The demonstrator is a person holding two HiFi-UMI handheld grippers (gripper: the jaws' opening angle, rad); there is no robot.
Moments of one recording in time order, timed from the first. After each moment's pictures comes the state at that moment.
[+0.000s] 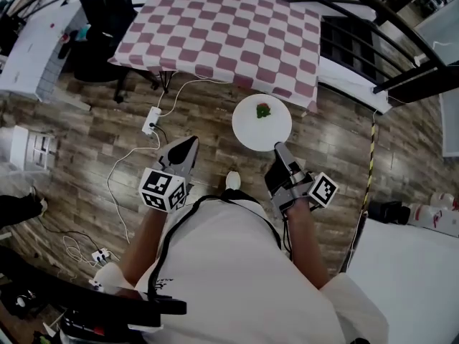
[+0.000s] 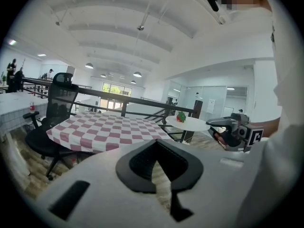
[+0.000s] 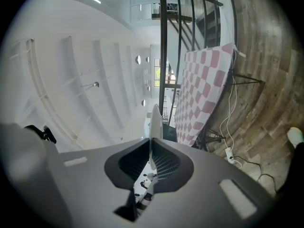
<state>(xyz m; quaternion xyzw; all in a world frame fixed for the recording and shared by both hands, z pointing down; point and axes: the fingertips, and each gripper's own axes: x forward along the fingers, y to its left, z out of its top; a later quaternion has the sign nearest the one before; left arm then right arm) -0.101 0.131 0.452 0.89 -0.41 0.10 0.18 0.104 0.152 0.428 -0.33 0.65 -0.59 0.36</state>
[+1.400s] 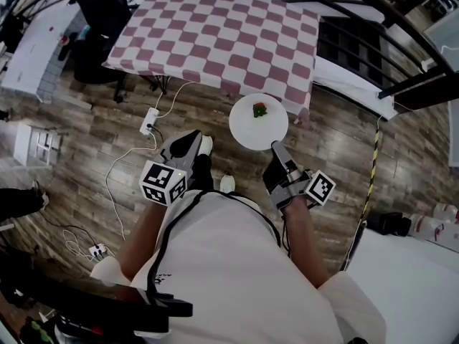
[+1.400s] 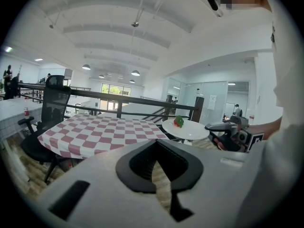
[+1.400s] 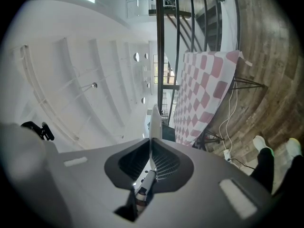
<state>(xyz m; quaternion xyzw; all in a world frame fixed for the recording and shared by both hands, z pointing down) -0.004 0.080 0.457 0.89 -0.41 0.12 0.16 0.187 0.103 0.456 -0.31 0.65 -0.60 0.34</state>
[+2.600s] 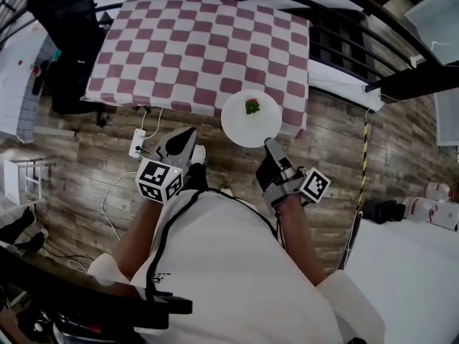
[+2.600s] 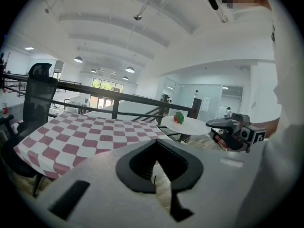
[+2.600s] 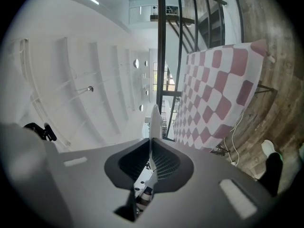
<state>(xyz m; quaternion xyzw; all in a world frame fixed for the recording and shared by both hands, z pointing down) -0.030 -0.094 0.474 0.91 -0.35 0.11 0.18 0.148 -0.049 0.451 -0.35 0.63 -0.58 0.37</state>
